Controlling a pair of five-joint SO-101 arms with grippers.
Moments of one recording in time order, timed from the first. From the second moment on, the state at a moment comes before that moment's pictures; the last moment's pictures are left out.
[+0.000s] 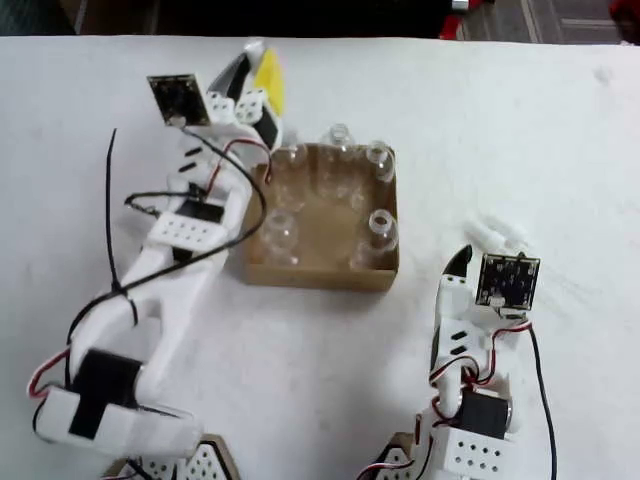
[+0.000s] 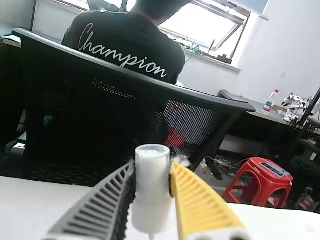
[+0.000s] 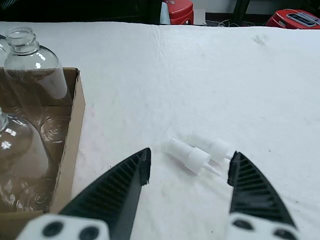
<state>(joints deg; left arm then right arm) 7.3 -3.6 35.4 -25.0 20.8 9.8 -103.0 96.4 37.2 8.7</state>
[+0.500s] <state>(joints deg) 10.7 -7.4 44.1 -25.5 14.4 9.8 -103.0 96.4 37.2 8.7</state>
